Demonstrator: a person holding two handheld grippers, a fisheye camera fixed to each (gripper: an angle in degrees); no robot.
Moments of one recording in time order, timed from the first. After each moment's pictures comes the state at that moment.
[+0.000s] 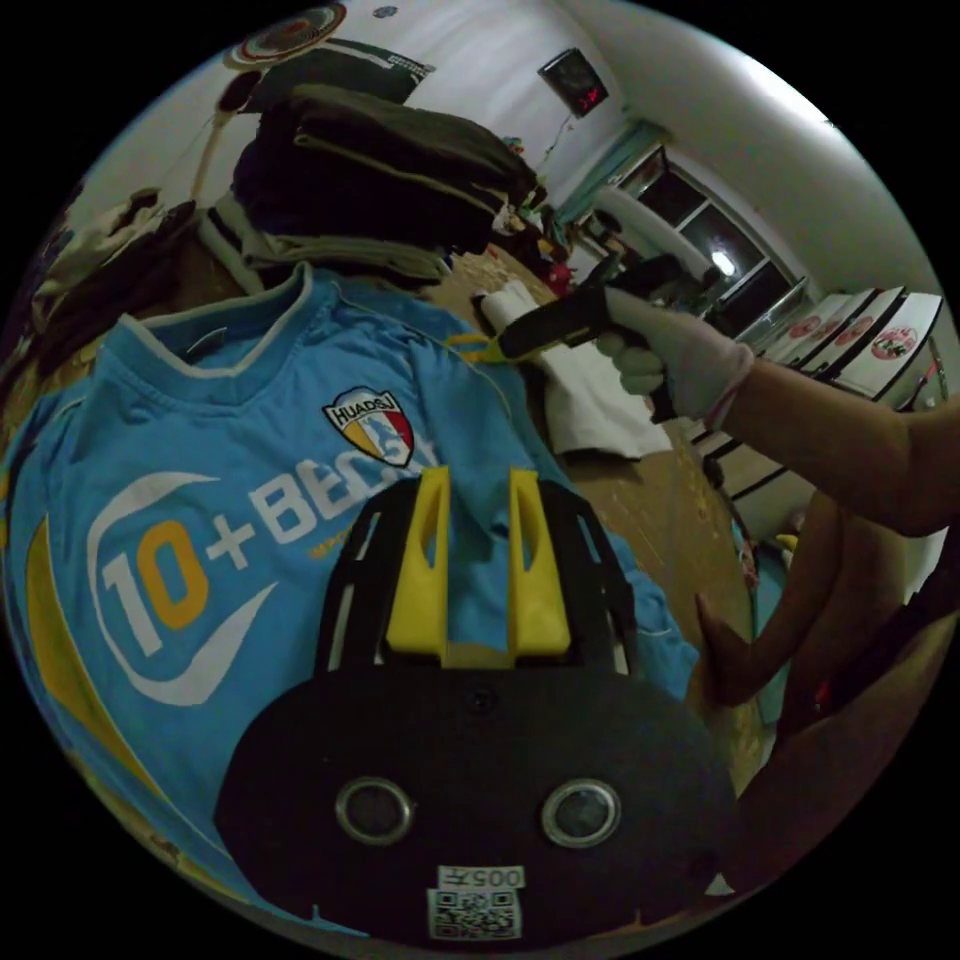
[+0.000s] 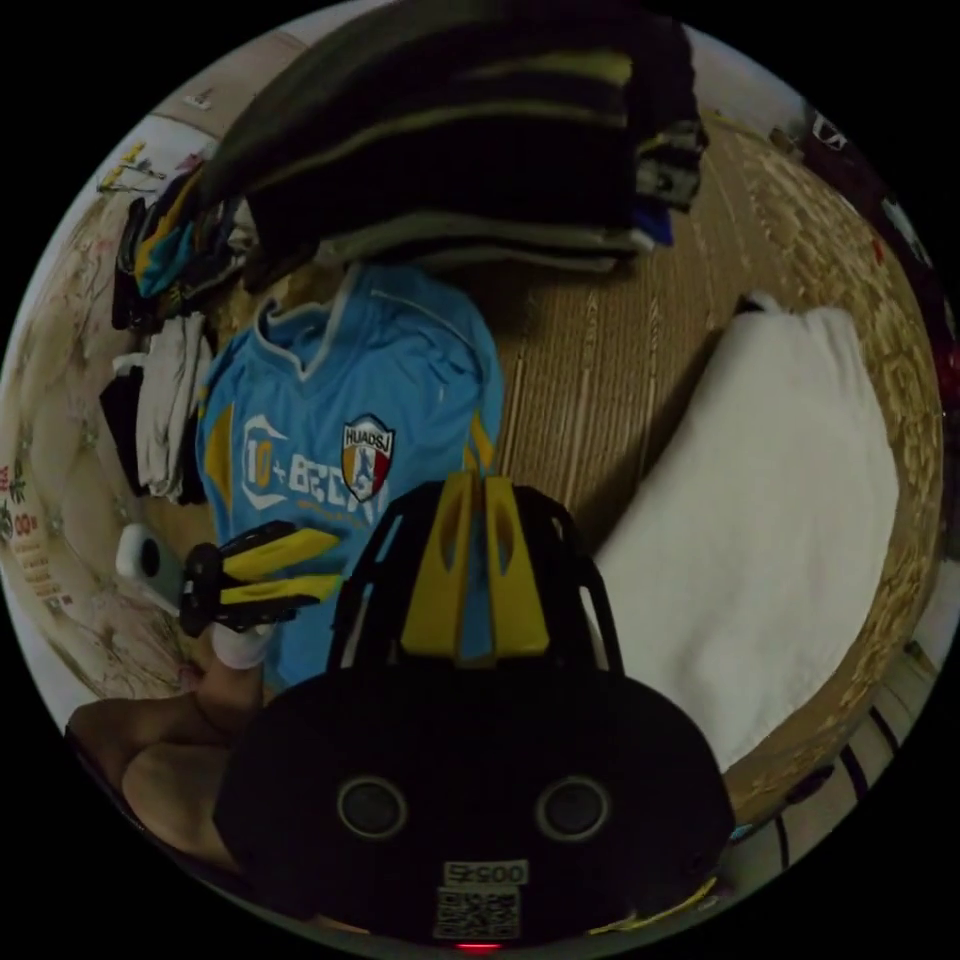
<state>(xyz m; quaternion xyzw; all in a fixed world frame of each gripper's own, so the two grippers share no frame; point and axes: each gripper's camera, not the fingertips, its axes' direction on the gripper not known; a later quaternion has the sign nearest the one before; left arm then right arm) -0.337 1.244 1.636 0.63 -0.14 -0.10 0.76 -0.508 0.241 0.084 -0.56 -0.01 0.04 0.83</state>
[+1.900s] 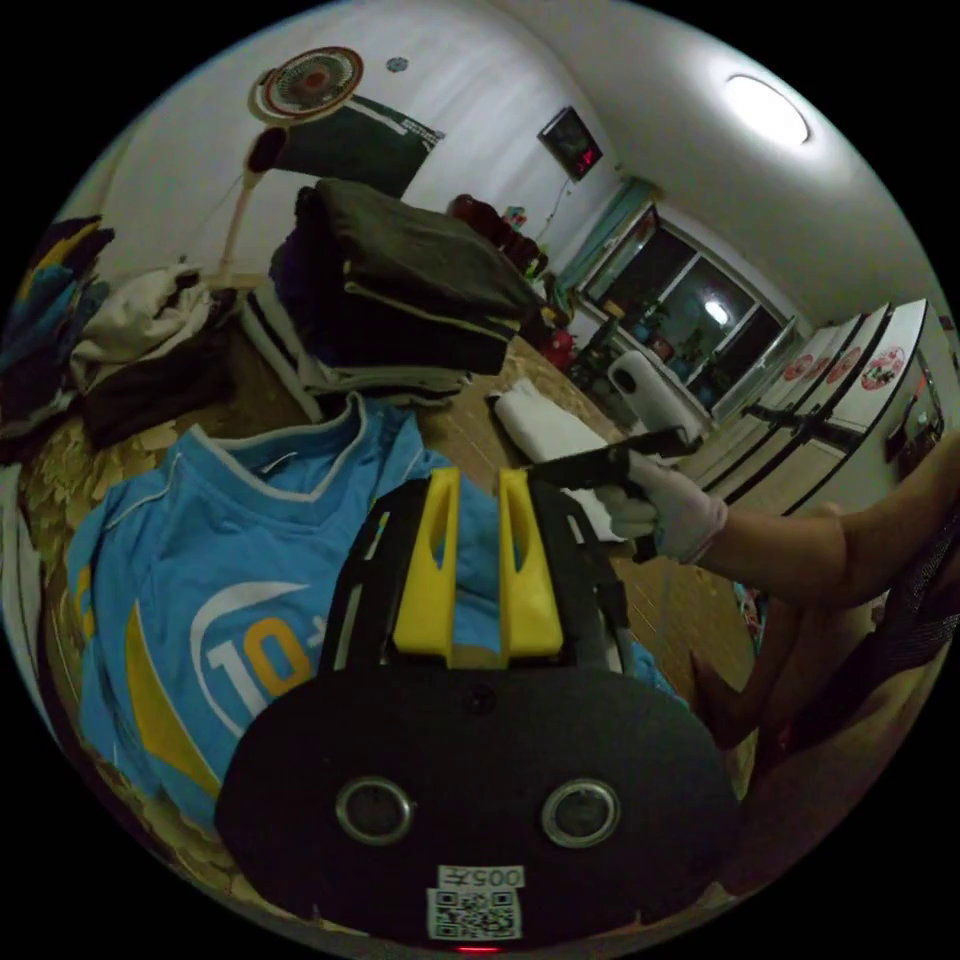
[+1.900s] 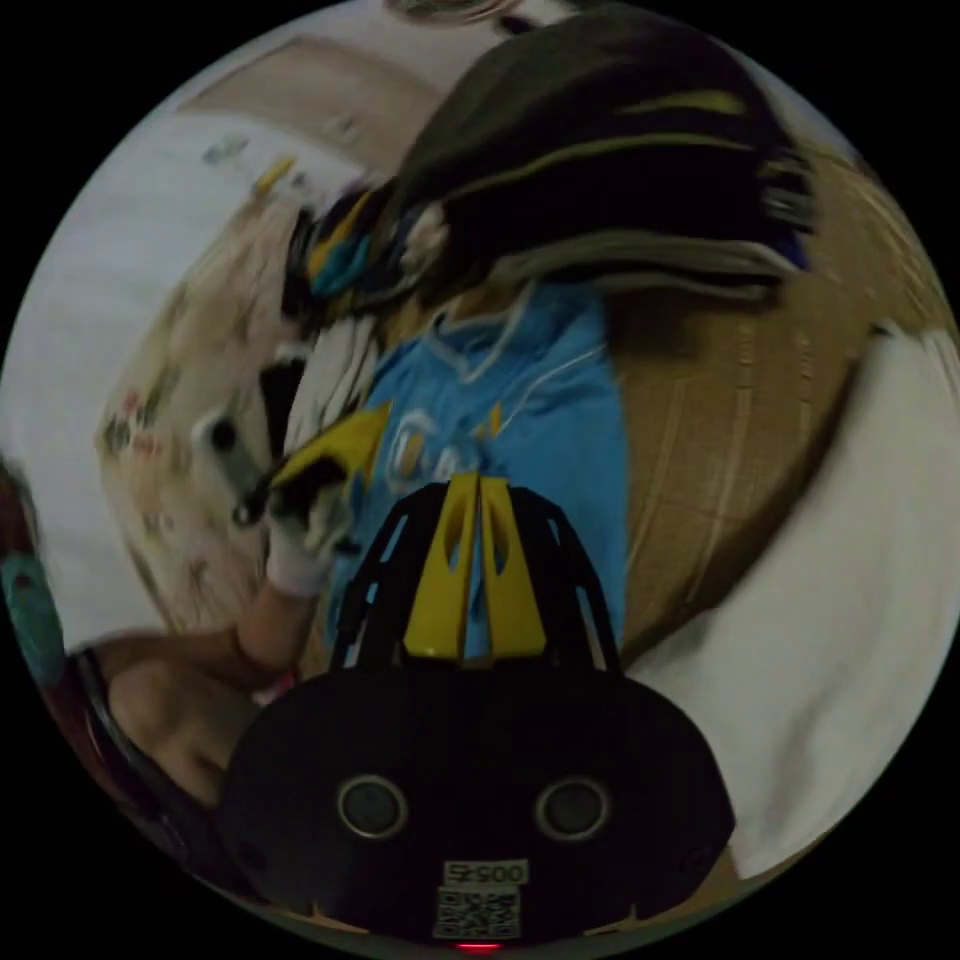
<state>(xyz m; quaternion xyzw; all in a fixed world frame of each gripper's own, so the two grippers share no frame) -0.392 1.337 1.602 0.70 -0.16 -0.10 0.69 -0.557 0.300 0.216 -0.48 -0.20 0.10 0.85</state>
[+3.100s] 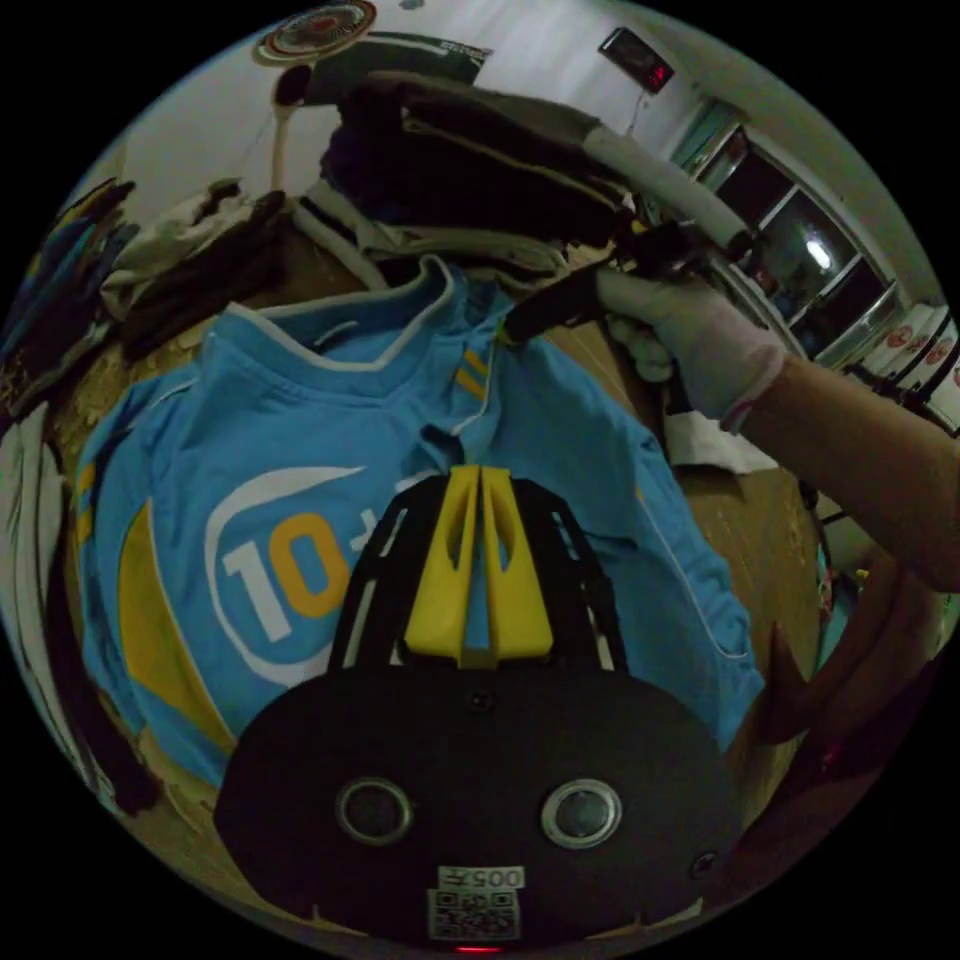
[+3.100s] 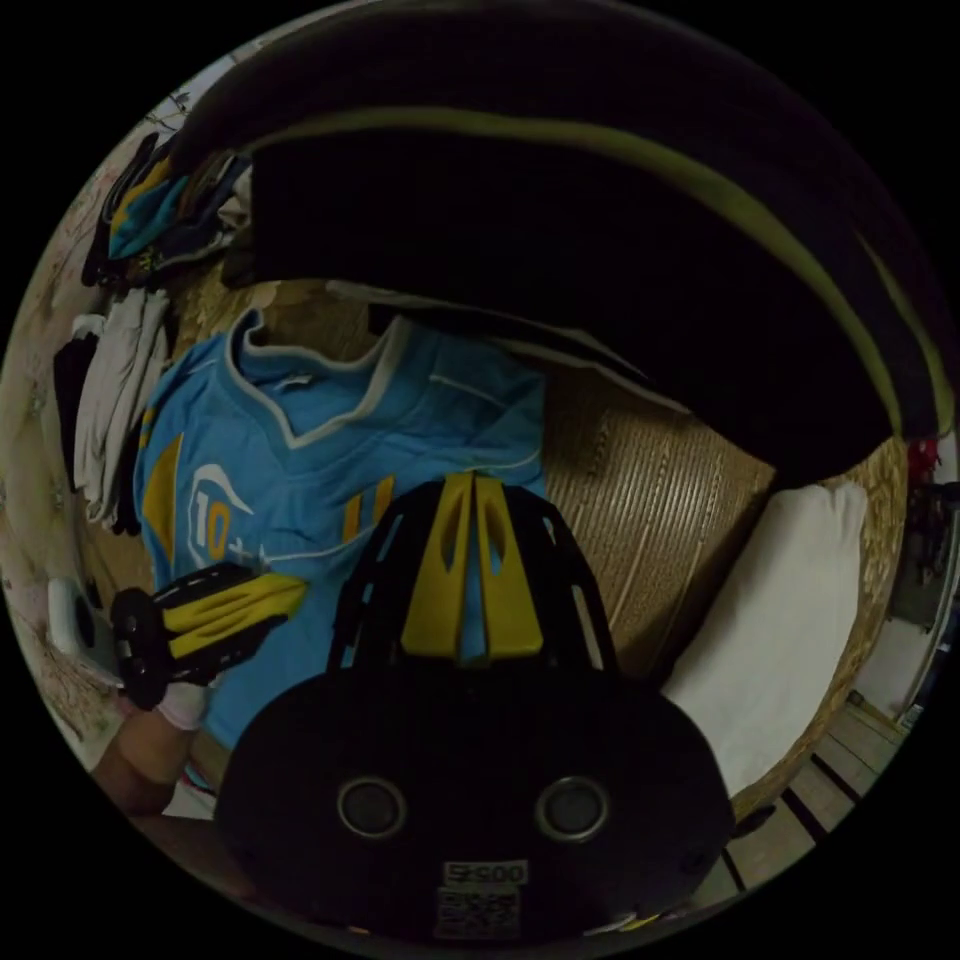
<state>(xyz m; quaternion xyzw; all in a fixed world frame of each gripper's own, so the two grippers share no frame) -0.431 1.377 1.743 0.59 -0.21 -0.23 0.74 -0.710 0.396 0.463 -0.54 0.03 -0.08 0.84</state>
